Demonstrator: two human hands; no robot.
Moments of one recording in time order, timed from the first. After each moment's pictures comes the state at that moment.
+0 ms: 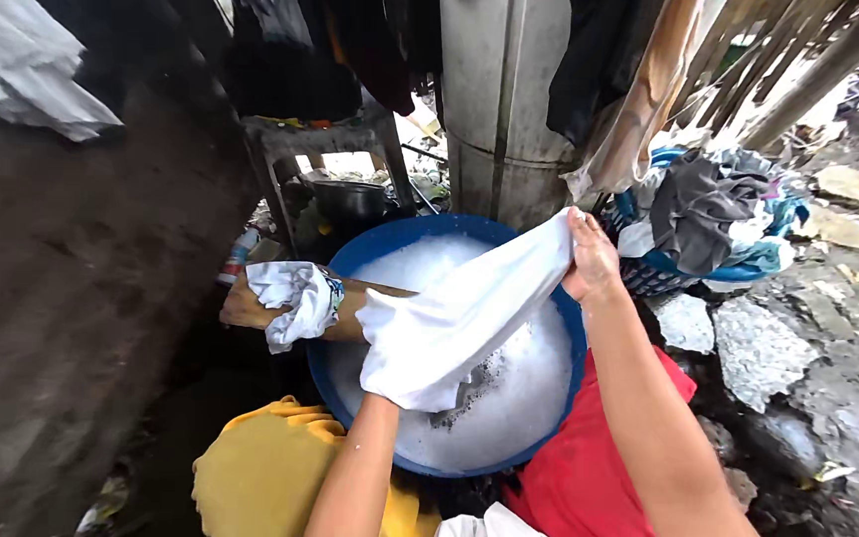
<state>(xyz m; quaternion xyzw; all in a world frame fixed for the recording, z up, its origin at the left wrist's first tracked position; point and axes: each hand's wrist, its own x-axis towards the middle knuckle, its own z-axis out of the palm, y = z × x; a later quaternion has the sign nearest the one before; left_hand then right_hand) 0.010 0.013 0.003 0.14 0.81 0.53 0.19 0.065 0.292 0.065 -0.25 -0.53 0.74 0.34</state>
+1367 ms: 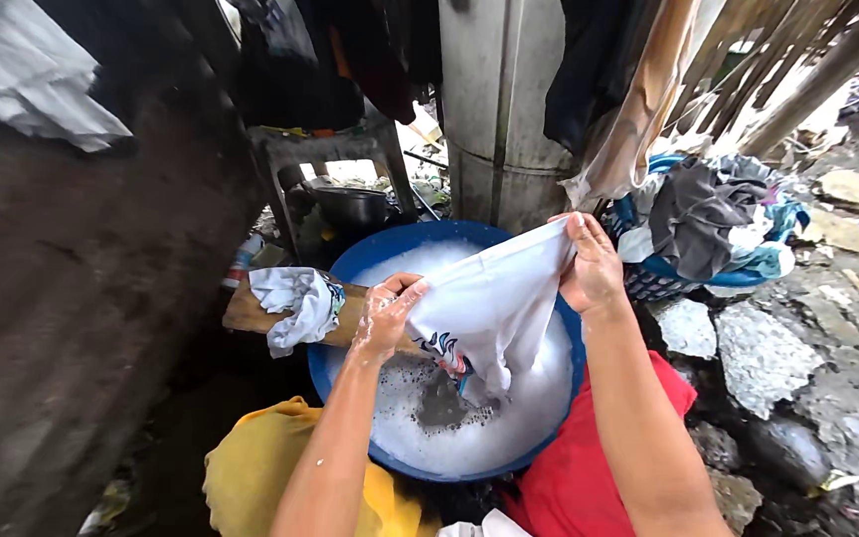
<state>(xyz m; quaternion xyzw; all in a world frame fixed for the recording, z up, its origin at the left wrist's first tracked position) -0.032 0.024 0.049 0.29 0.68 0.66 0.15 0.080 0.276 0.078 -0.10 -0.56 0.74 0.35</state>
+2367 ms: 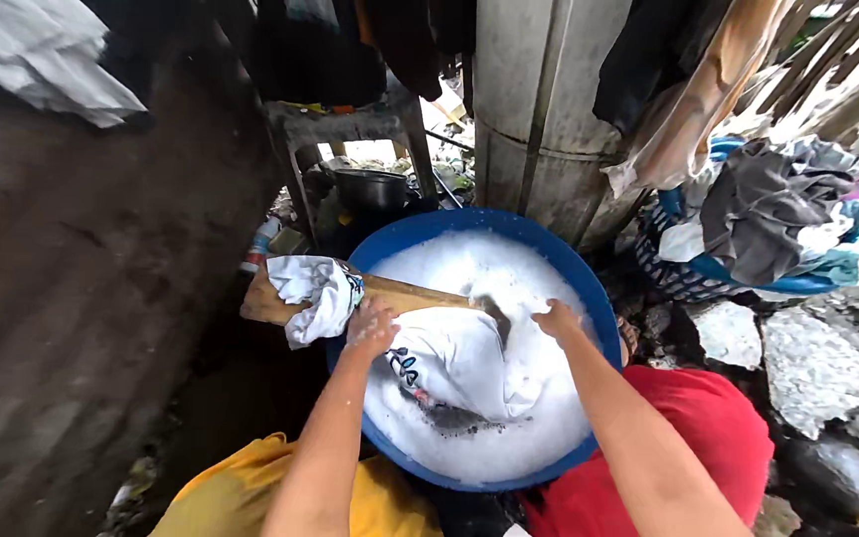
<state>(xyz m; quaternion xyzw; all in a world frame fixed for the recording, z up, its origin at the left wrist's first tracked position) -0.140 -0.017 -0.067 0.32 0.93 0.12 0.17 0.040 0.293 -0.079 -0.44 -0.80 0.40 -0.05</state>
